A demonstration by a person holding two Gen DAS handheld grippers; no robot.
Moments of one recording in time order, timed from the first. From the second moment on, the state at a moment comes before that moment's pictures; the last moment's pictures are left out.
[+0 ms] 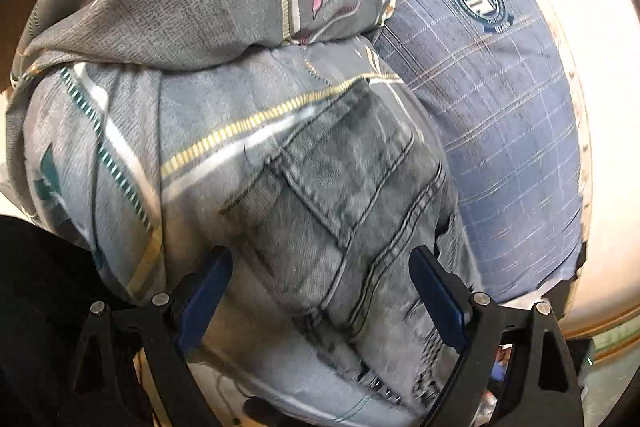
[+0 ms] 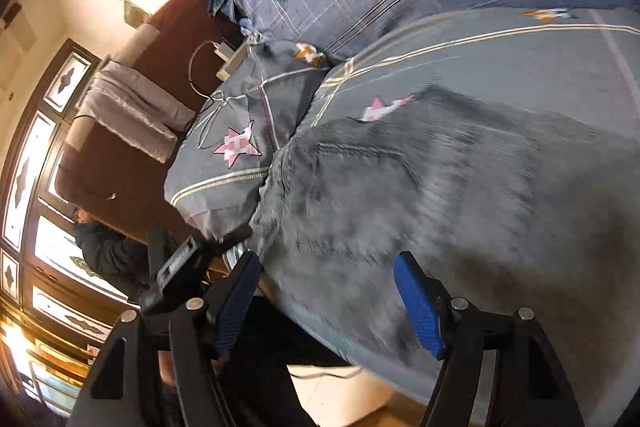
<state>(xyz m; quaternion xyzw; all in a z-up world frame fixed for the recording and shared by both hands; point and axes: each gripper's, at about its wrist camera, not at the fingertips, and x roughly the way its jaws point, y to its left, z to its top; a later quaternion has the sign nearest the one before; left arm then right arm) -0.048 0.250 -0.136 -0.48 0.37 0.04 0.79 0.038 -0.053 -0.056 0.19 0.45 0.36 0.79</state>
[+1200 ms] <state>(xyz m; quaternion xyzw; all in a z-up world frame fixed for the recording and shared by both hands) -0.035 0.263 -0.146 -0.57 0.37 0.00 0.74 0.106 0.007 -0.113 0.26 0.53 0.34 0.73</state>
